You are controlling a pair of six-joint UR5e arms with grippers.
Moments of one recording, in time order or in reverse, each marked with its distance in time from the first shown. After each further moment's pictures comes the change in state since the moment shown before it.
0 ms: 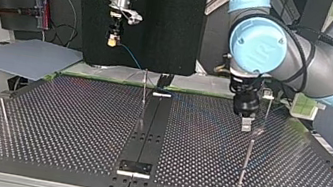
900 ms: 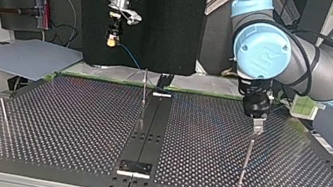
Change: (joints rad) left arm 0.023 0.000 0.000 -0.026 -0.060 -0.028; right arm -0.005 0.000 0.000 -0.003 0.001 0.000
